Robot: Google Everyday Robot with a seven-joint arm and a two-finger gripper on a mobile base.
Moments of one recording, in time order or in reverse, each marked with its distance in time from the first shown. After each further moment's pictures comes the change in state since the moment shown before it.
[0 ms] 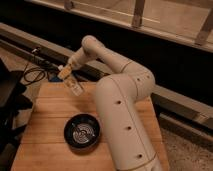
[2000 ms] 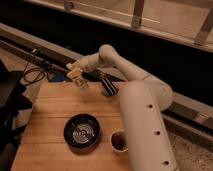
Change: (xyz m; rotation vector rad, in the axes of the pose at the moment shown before) arm 0.021 -0.020 -0.042 0.074 -0.254 -0.315
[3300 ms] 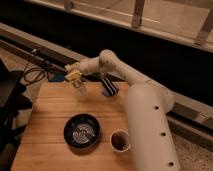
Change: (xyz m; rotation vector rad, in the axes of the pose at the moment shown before) arm -0.003 0.009 0.010 -0.005 -0.082 -0.014
